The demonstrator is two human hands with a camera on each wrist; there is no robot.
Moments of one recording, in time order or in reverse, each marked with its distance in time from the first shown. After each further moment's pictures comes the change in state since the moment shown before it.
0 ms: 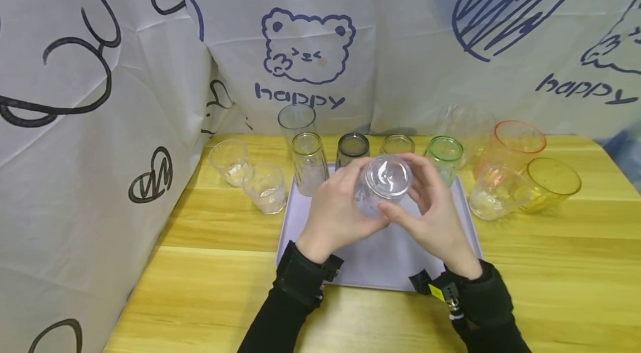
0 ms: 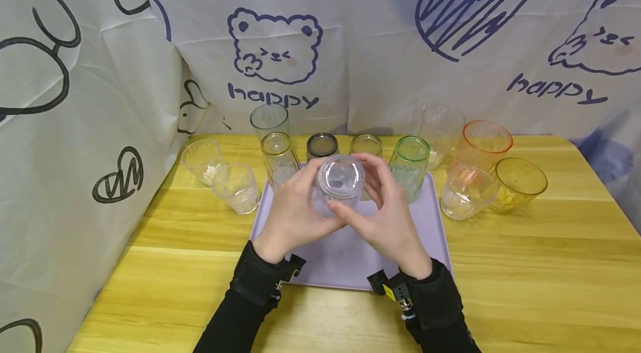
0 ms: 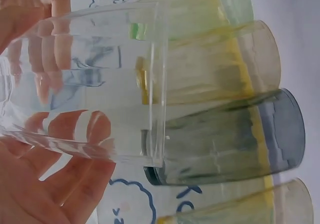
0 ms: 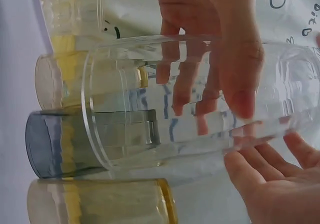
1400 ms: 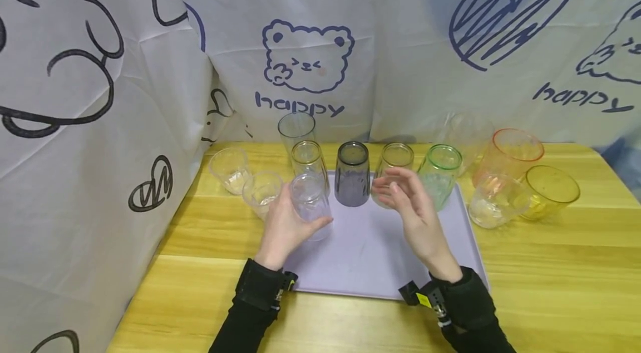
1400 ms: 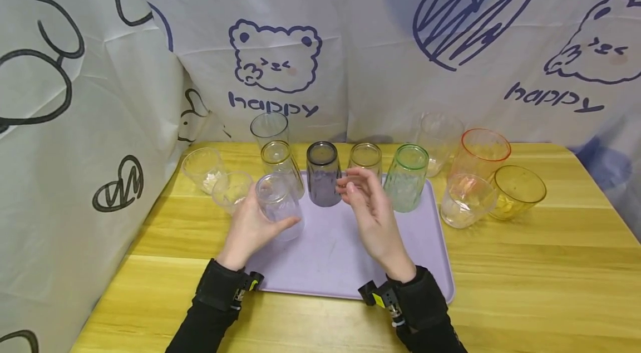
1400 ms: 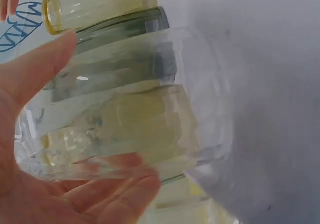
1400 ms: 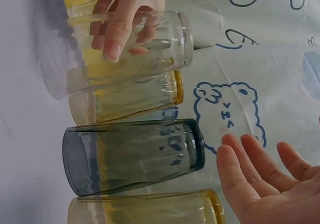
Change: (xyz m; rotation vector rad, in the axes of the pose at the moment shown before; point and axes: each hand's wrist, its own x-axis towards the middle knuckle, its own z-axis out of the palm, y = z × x) left_hand -0.042 -0.083 -0.016 -0.008 0.005 -0.520; right_hand 0.002 0.023 0.017 0.134 0.053 0.110
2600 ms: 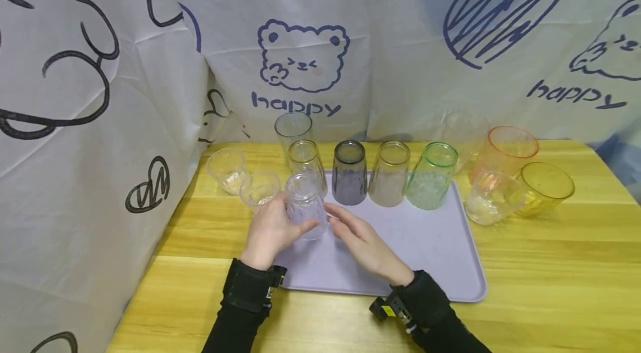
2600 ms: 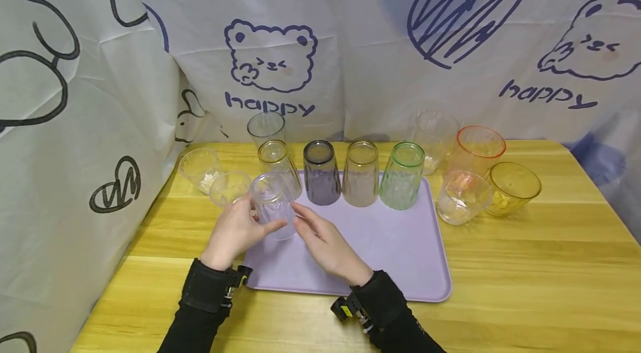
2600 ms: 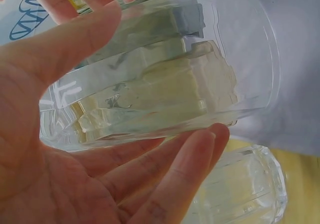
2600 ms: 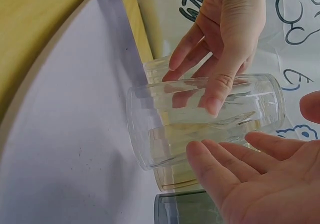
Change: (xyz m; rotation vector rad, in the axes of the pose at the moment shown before) left_hand -0.006 0.006 -0.022 0.241 -0.093 -0.025; right_hand -0.019 0.040 0.048 -0.142 -0.433 0.252
